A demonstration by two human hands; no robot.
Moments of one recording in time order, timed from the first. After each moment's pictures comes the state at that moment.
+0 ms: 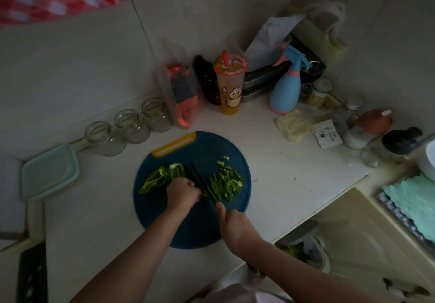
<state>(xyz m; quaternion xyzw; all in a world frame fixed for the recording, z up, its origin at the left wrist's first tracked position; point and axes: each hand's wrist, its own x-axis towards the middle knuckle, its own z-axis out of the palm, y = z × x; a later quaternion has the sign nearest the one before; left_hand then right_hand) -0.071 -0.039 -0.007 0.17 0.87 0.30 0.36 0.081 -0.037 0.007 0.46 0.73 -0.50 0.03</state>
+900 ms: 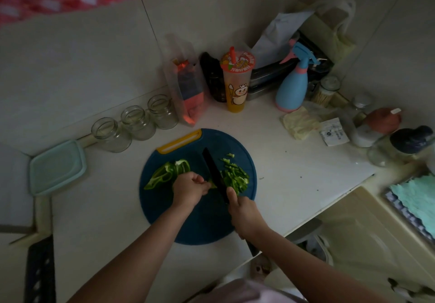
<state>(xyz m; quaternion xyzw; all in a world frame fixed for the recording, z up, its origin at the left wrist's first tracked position) -0.070 -0.042 -0.006 0.17 0.81 0.39 0.39 0.077 -0.020 -0.004 0.52 0.65 -0.55 -0.04</state>
